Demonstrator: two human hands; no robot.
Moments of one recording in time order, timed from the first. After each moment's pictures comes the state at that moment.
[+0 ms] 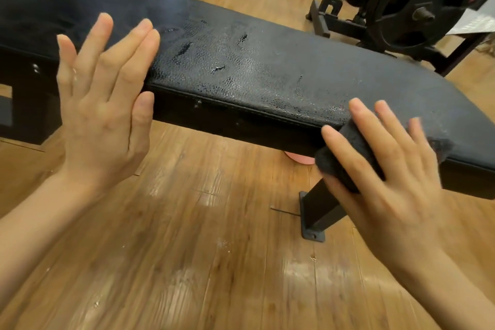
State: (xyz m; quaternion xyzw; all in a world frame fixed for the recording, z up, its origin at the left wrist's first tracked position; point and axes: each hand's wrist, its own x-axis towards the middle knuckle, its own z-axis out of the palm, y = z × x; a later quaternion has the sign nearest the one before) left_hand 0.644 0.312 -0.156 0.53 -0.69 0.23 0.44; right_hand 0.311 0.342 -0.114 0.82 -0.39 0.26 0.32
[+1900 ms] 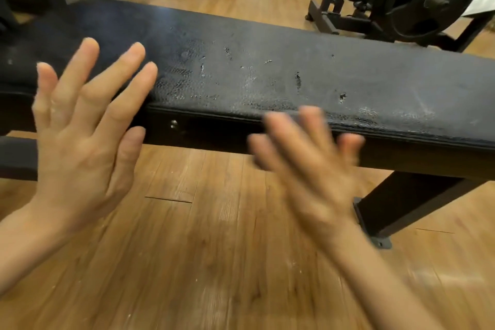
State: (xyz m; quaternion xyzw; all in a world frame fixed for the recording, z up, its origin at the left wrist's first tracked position) left_hand 0.794 0.310 -0.151 0.49 -0.76 0.23 0.37; right_hand 0.524 0.298 -0.173 0.75 -0.27 0.48 0.35
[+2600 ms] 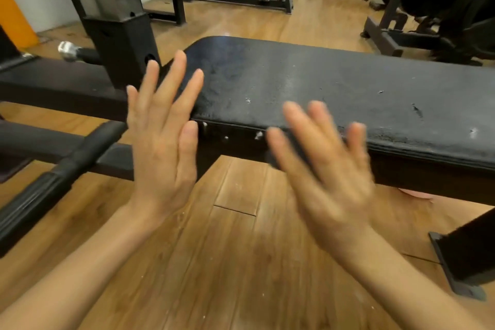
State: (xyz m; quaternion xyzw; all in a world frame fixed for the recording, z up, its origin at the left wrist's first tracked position) left_hand 0.846 0.317 -0.144 0.53 -0.66 0.18 0.50; right_hand 0.640 0.297 -0.154 0.75 -0.27 0.50 0.35
